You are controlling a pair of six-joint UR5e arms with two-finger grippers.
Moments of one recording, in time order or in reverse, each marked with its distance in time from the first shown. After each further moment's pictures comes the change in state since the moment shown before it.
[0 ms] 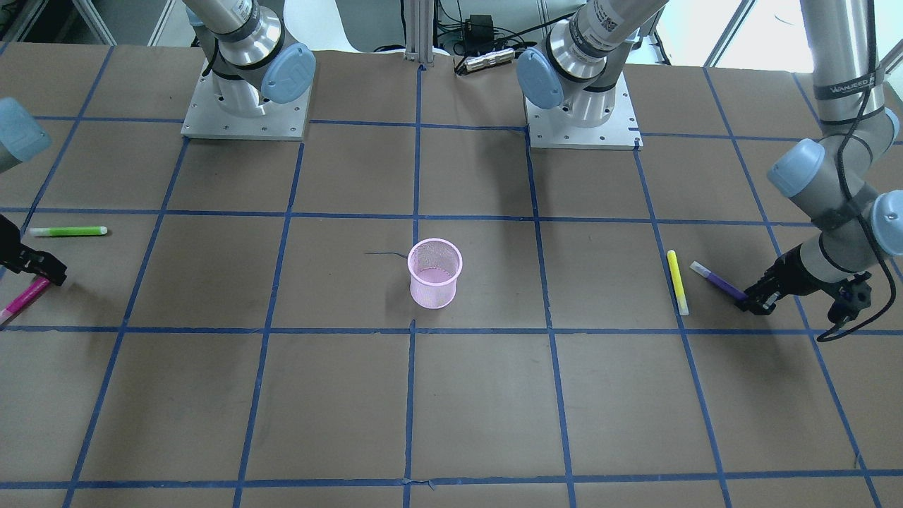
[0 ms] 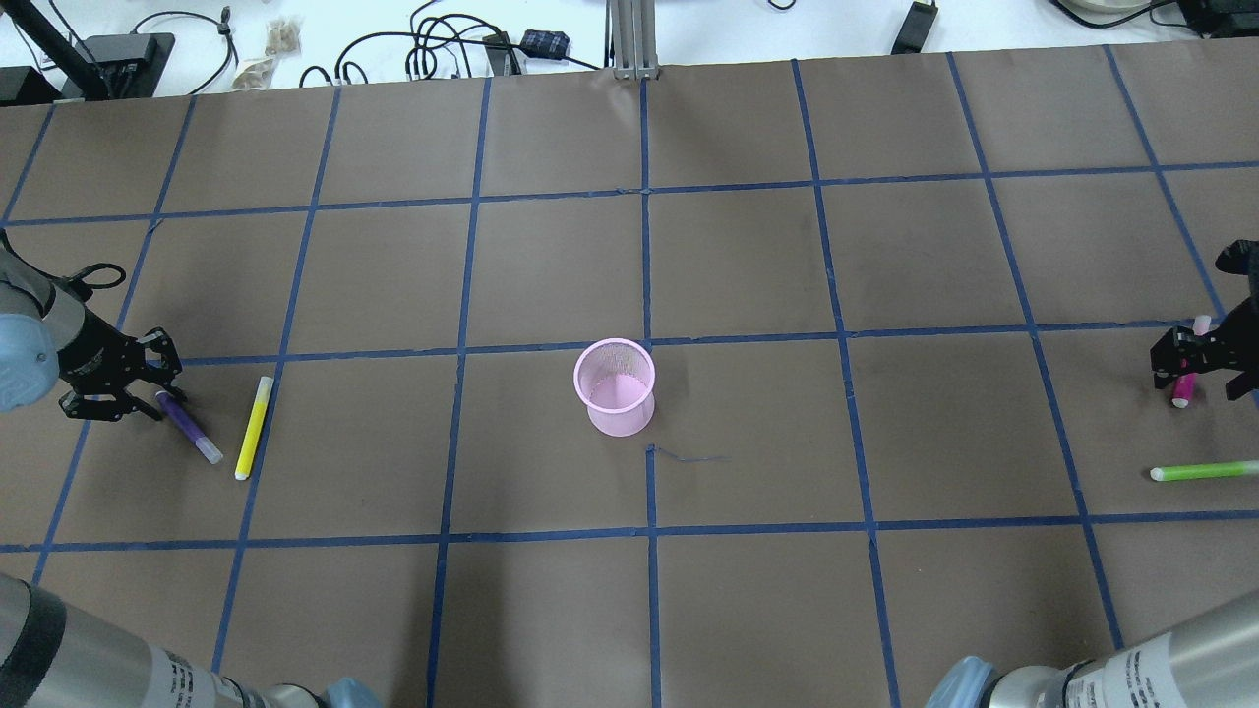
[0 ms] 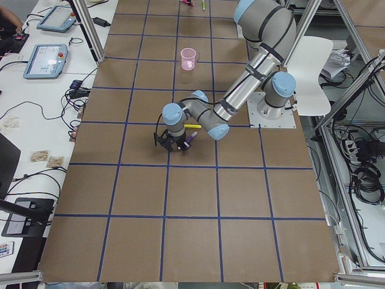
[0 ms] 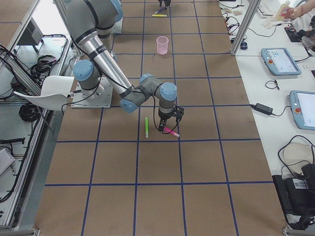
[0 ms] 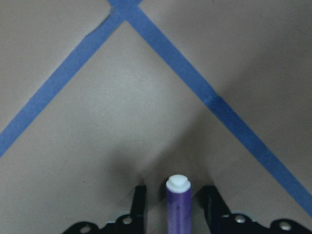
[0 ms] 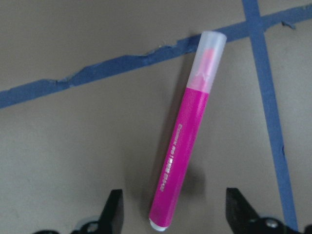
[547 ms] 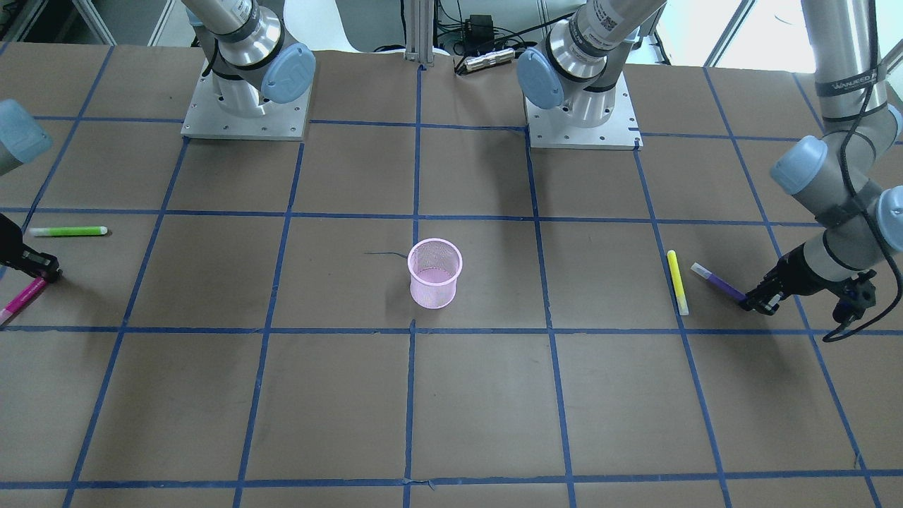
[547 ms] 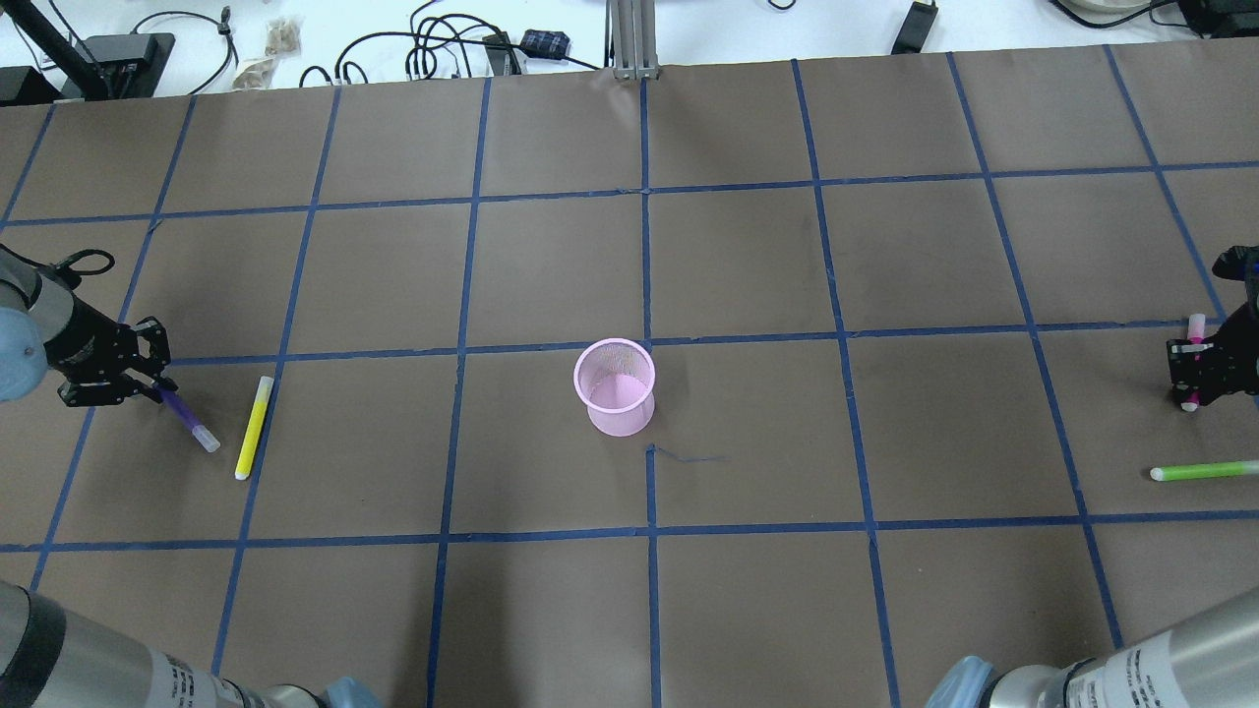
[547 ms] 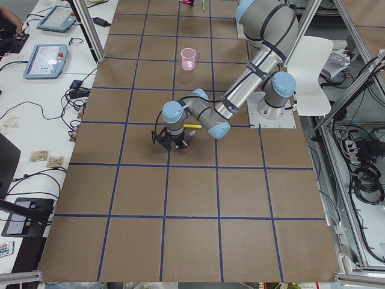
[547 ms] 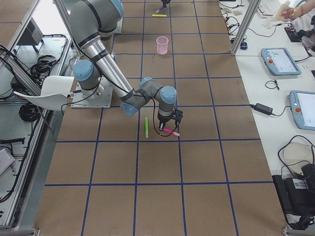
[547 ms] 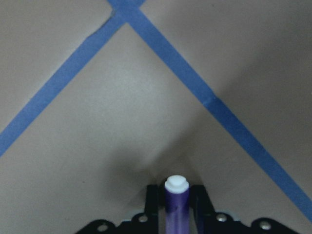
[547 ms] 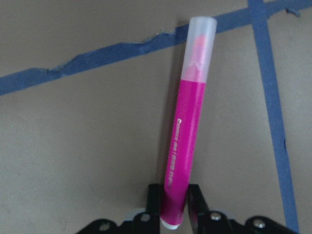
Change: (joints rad) left arm 0.000 0.028 0.018 -0.004 -0.042 -0.005; right arm 0.000 0.004 0.001 0.013 -0.019 -0.002
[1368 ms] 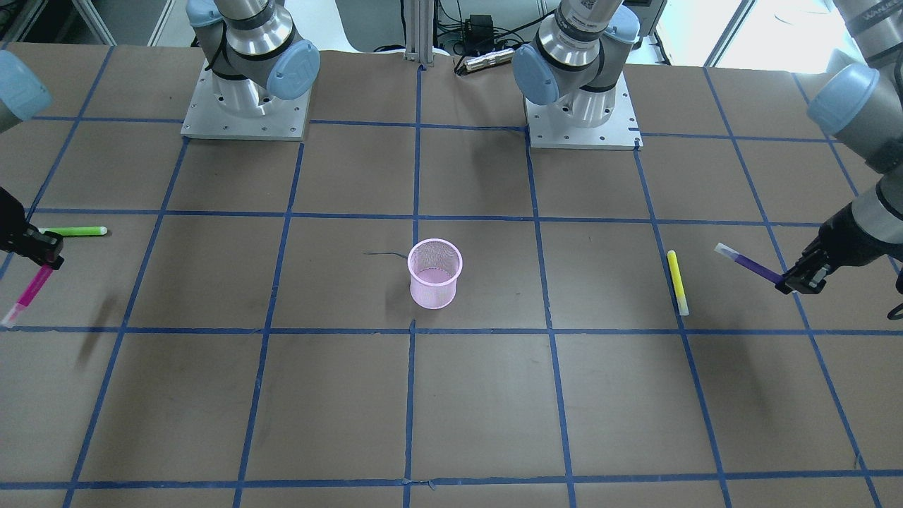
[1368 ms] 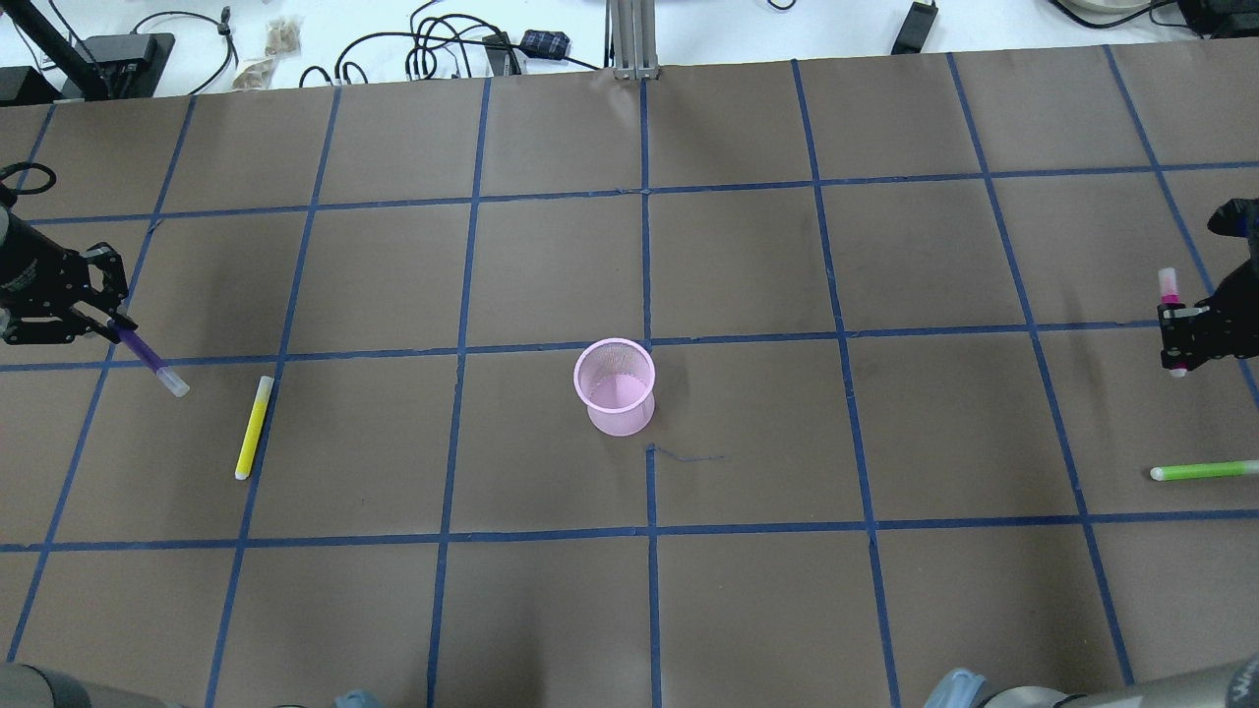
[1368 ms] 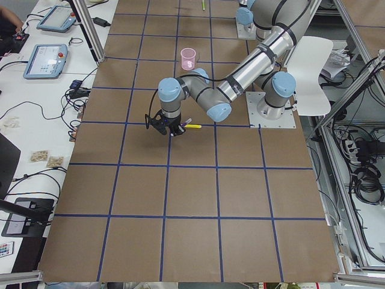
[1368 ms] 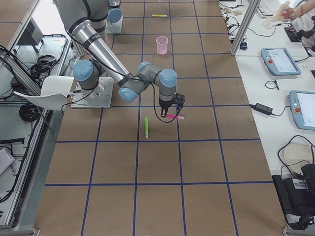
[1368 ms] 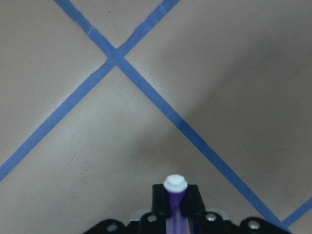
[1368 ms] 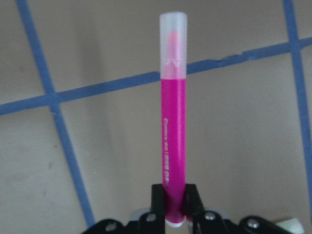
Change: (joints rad) left arm -0.100 0.191 0.125 -0.258 0.007 -0.143; right arm 0.097 -0.196 -0.009 0.209 0.099 0.027
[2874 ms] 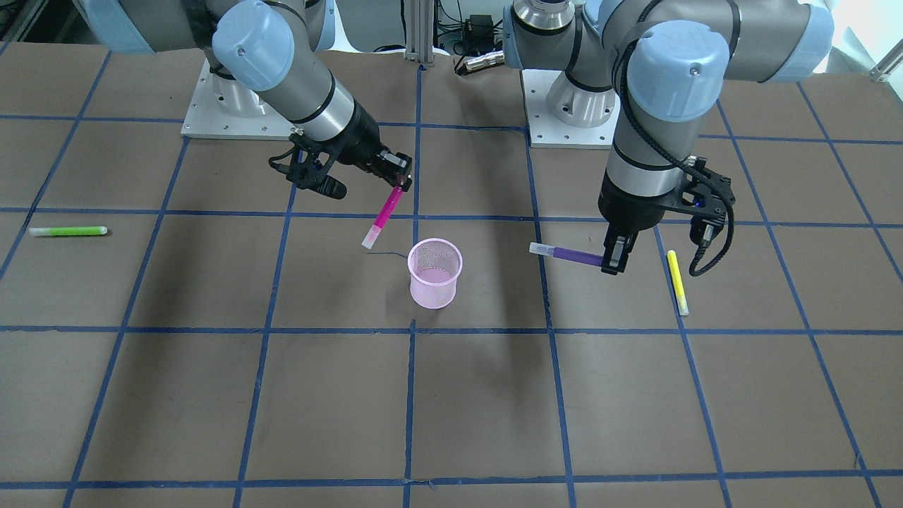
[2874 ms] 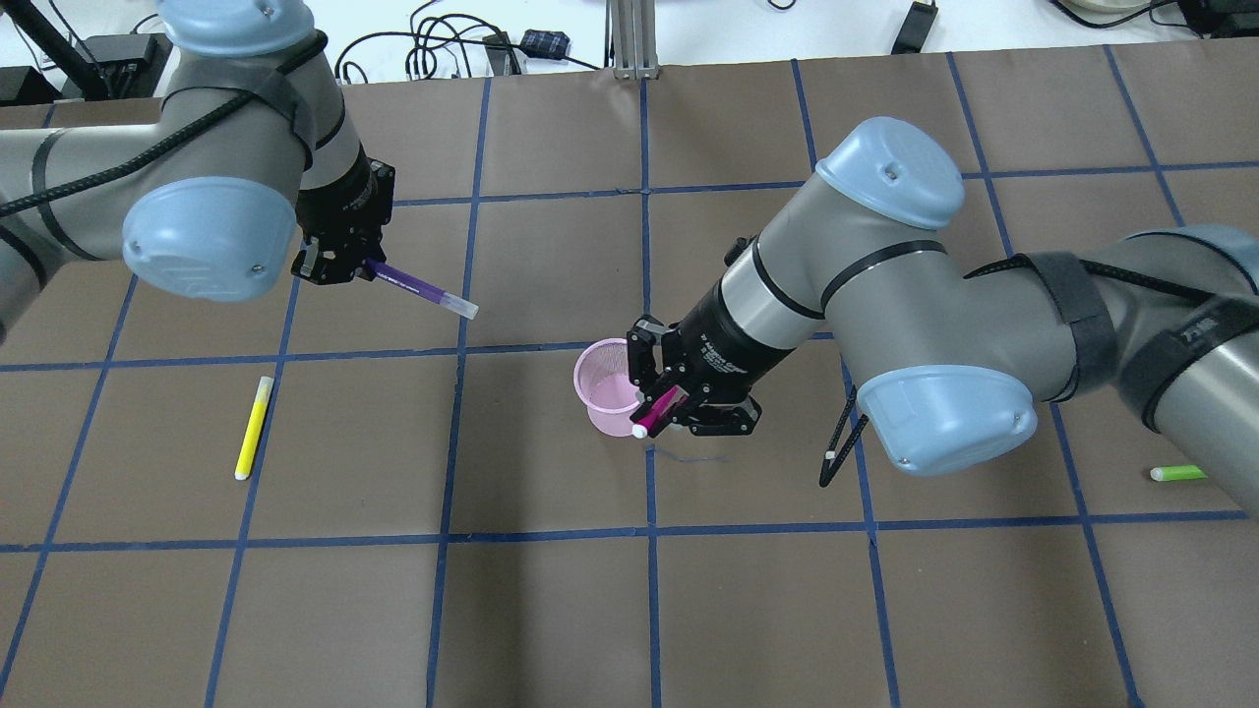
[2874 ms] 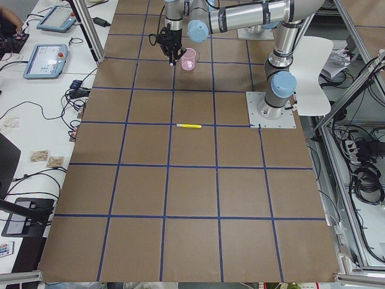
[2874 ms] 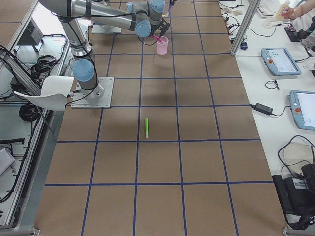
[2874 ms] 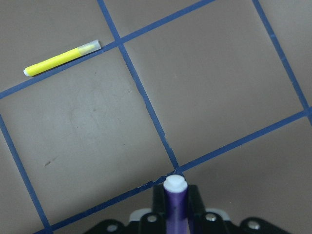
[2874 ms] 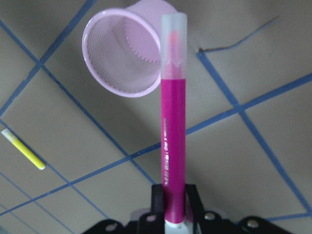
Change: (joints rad) left arm -0.632 0.097 0.033 -0.061 0.182 -0.939; right arm 0.878 -0.164 -0.033 0.236 0.602 1.307
